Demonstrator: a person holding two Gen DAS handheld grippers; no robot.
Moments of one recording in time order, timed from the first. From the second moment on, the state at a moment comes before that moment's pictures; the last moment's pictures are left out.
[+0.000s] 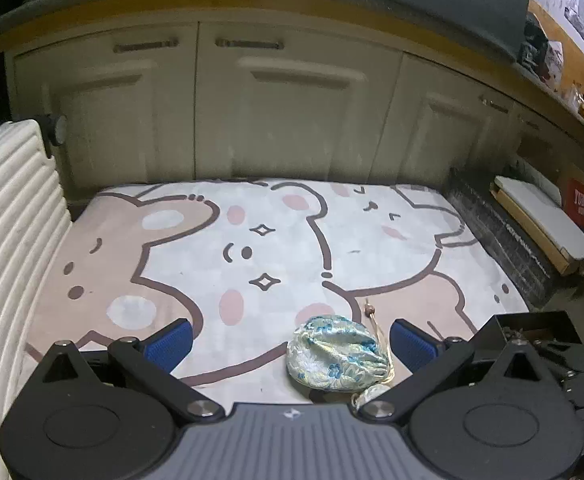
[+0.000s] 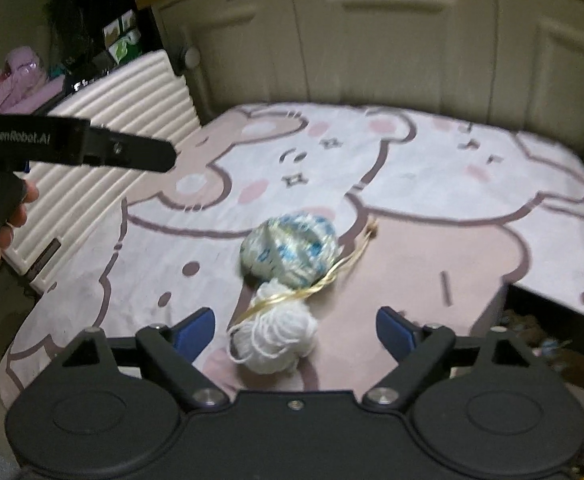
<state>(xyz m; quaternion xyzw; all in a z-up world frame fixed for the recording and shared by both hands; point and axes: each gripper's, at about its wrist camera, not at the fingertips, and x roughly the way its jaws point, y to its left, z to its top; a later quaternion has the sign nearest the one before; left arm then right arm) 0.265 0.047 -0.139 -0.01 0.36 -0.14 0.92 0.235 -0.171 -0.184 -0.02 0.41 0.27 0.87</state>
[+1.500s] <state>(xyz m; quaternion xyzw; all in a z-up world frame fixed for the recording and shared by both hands) 0.338 -0.036 -0.250 0.10 0.45 -0.23 0.85 0.232 -0.177 -0.221 -0.03 0.50 0.35 0.79</state>
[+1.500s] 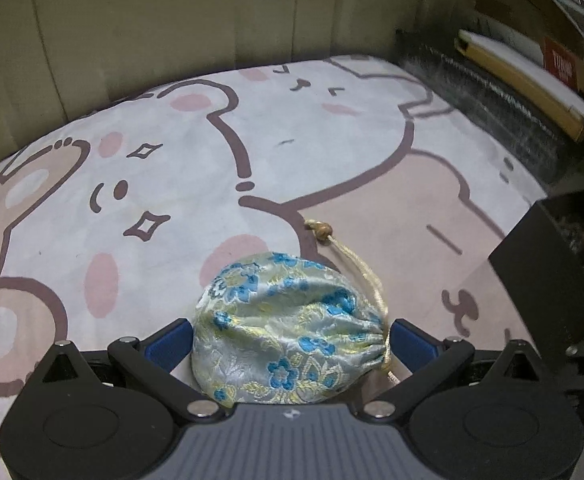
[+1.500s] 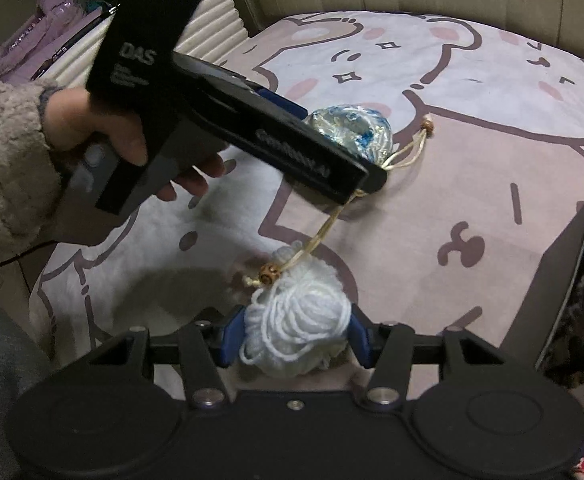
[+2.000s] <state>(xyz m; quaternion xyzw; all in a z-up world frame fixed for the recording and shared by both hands) 0.343 -0.035 -0.250 0.10 0.47 -0.23 0.85 0.229 -0.179 -0.213 -0.04 0.49 0.35 0.80</state>
